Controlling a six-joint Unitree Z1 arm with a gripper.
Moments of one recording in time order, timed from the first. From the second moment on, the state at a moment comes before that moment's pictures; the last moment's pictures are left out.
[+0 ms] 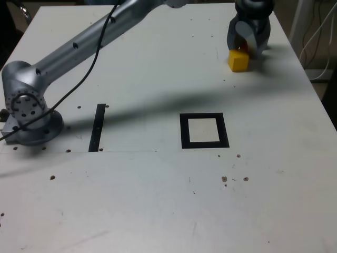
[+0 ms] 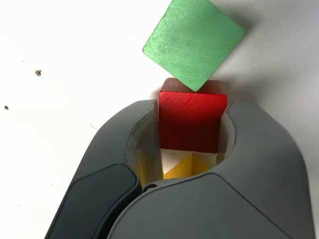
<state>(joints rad) 0.40 2.71 -2.86 1.61 0.25 1.04</state>
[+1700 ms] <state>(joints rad) 0.12 1.99 -2.03 1.44 0.24 0.47</state>
